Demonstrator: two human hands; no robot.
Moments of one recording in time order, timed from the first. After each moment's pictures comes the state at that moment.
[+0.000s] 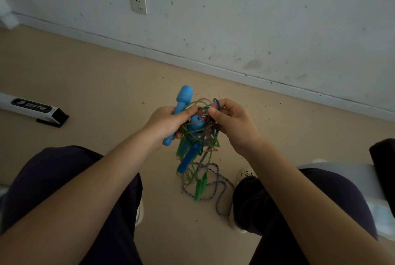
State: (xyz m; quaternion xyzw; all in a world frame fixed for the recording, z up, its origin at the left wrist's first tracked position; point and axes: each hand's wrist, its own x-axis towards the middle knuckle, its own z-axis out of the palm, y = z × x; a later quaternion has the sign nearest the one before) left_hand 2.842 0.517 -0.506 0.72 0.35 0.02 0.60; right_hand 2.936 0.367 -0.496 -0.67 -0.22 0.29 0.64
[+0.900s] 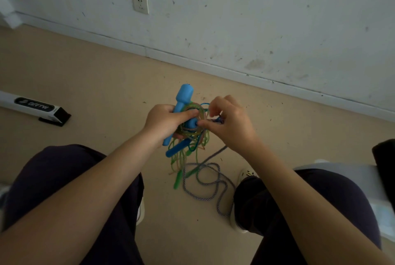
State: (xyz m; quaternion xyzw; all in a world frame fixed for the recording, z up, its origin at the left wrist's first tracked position) left_hand 2.843 0.517 -0.512 0.69 0.37 0.10 0.62; right_hand 2.940 0.365 -0.502 -0.81 -0.44 0.04 0.38
